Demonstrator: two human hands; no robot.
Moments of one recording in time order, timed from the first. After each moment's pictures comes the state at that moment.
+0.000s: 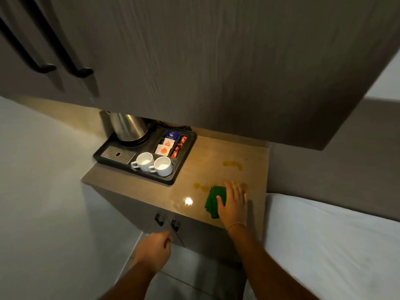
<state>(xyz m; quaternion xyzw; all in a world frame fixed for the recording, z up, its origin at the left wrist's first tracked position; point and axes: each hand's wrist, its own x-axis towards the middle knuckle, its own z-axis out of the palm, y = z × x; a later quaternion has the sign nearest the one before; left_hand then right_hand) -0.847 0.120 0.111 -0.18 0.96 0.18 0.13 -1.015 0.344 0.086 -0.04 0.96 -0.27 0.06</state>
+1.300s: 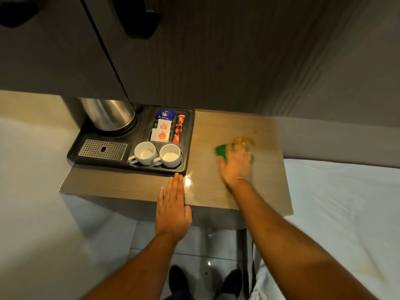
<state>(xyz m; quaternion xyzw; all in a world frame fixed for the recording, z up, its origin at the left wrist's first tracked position) -0.944 0.028 0.046 0.01 0.98 0.18 0.02 -1.083 0.240 0.100 0.03 0.99 -0.11 0.09</state>
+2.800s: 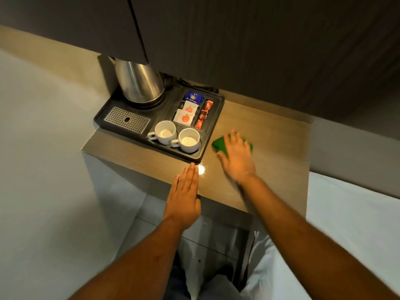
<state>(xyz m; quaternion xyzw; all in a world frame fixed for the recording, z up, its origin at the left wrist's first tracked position) -0.938 0.049 0.032 -0.02 0.98 0.17 0.05 -1.108 0.218 0.094 -0.17 0.97 -0.10 0.12</state>
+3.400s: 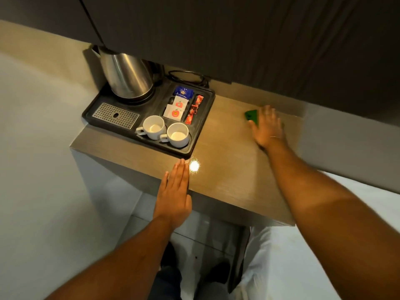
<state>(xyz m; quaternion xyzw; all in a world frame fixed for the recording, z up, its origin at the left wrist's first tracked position) -0.931 0.060 0.037 -0.03 0.99 0.15 0.02 -1.214 0.312 0.104 -0.05 0.99 -0.06 0.08</state>
